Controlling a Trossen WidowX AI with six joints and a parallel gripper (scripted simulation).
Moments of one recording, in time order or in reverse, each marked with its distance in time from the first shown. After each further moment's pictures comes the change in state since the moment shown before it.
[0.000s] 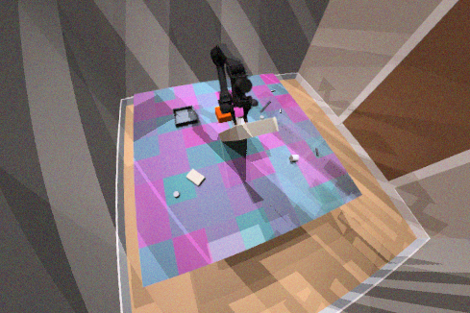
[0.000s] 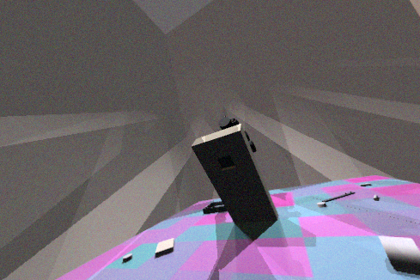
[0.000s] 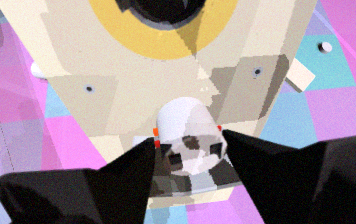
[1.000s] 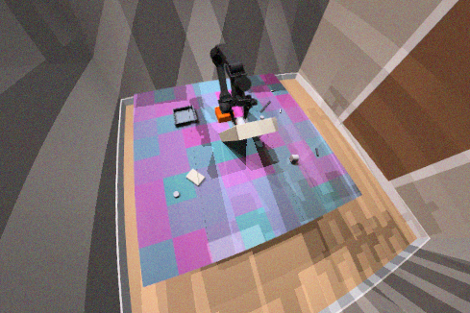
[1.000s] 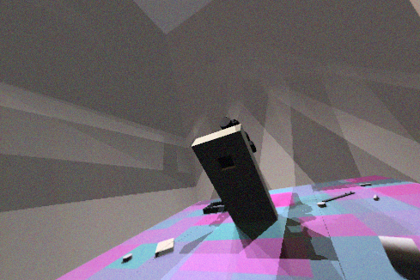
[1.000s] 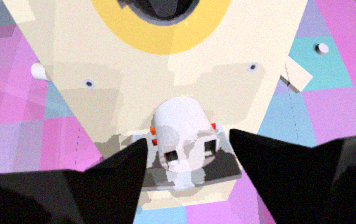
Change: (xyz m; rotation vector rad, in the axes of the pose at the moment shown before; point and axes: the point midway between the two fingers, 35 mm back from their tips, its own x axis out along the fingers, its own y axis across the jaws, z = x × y) arm -0.003 -0.001 -0.005 0.000 -0.019 -0.006
